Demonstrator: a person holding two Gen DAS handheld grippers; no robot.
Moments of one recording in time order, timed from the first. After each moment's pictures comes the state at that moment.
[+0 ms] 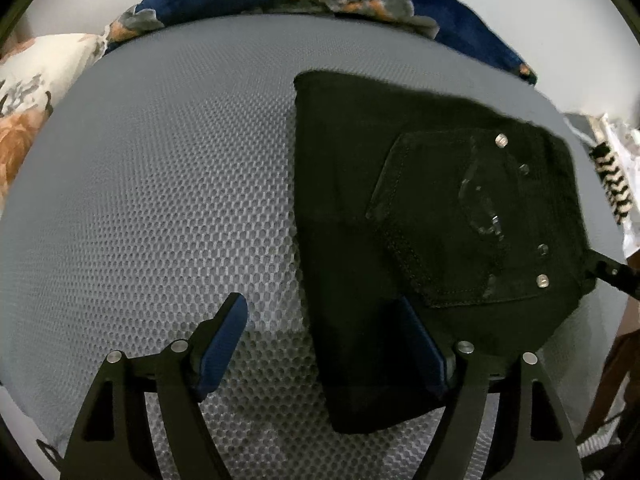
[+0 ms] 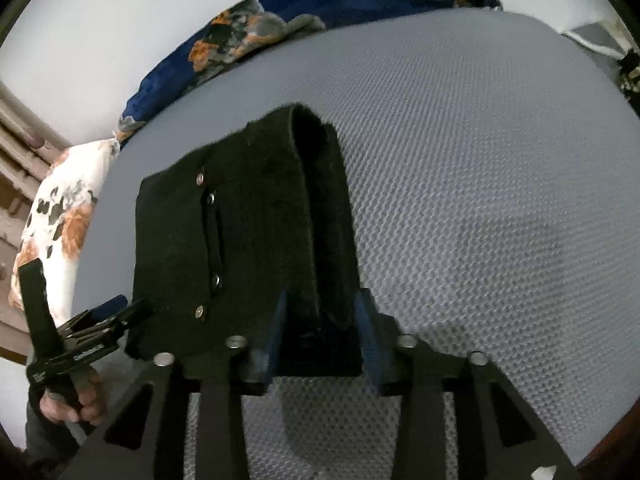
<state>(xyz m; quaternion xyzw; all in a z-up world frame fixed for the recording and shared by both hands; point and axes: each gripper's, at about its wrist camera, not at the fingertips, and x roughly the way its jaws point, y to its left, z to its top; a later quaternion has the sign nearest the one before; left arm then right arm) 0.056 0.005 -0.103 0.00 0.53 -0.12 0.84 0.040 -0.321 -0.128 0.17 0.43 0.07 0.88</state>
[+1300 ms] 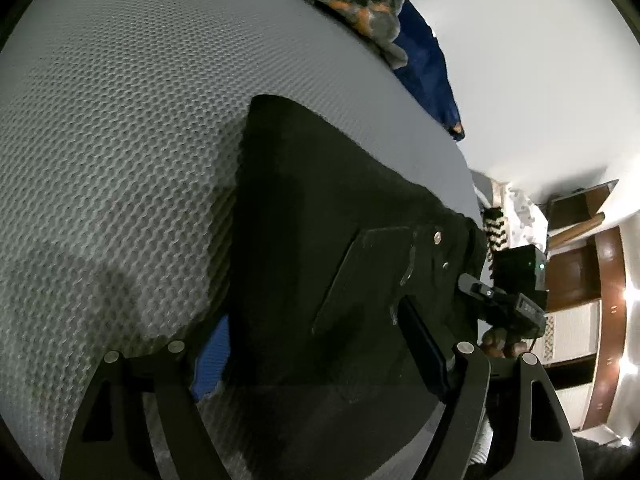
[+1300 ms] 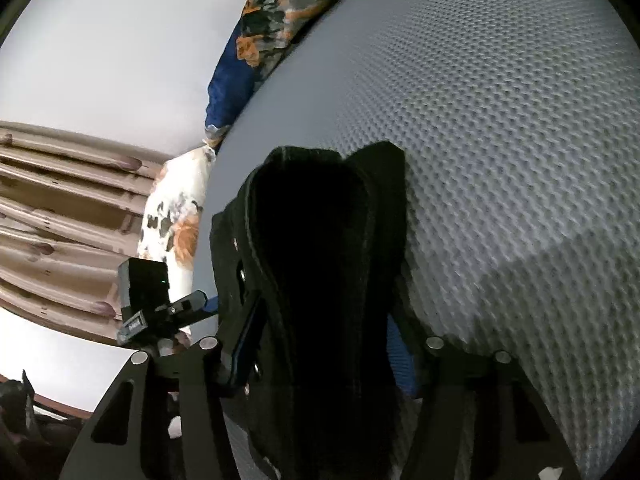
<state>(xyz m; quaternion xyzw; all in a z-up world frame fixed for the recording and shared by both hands) 0.152 0.019 -0.117 -0.23 0.56 -0.29 0.74 0.155 -0.342 -0.175 0.32 0.45 0.32 0.77</state>
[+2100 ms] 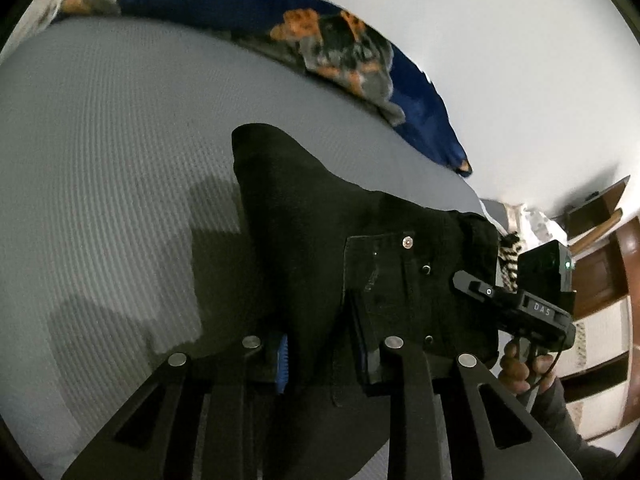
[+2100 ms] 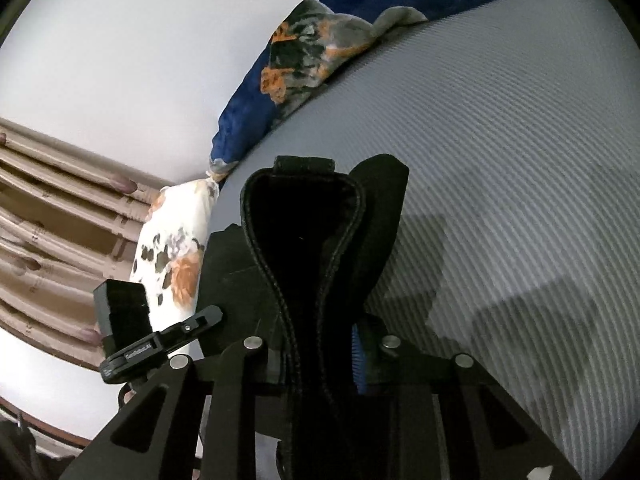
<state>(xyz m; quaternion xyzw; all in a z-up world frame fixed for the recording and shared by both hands) 0.209 0.026 -0.074 -0.18 0.51 -0.26 0.80 0.211 -0.298 -0.114 0.30 0.41 0.28 0.81</state>
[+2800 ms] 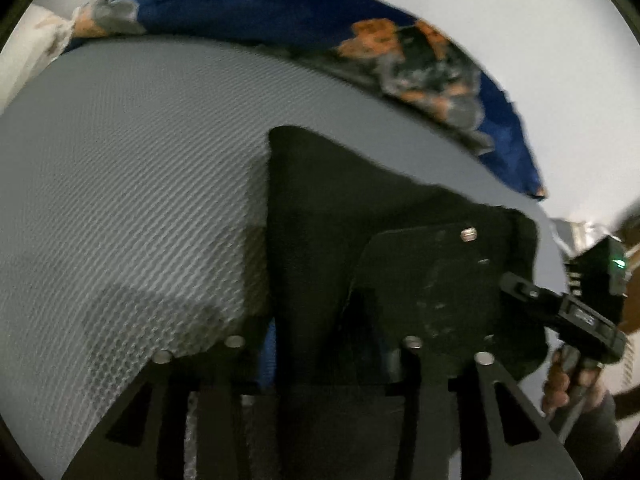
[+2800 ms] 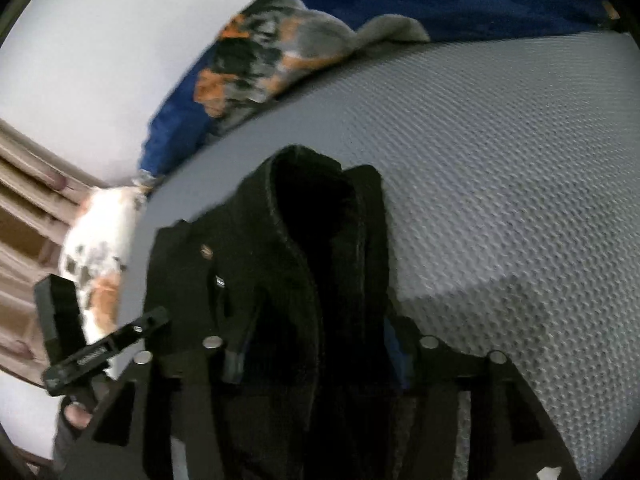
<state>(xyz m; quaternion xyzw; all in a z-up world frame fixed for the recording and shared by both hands) 0.283 0.034 -0.125 -0.12 0.51 -0.15 0.84 0.289 -0.273 -0.124 0.21 0.43 0.18 0.86</state>
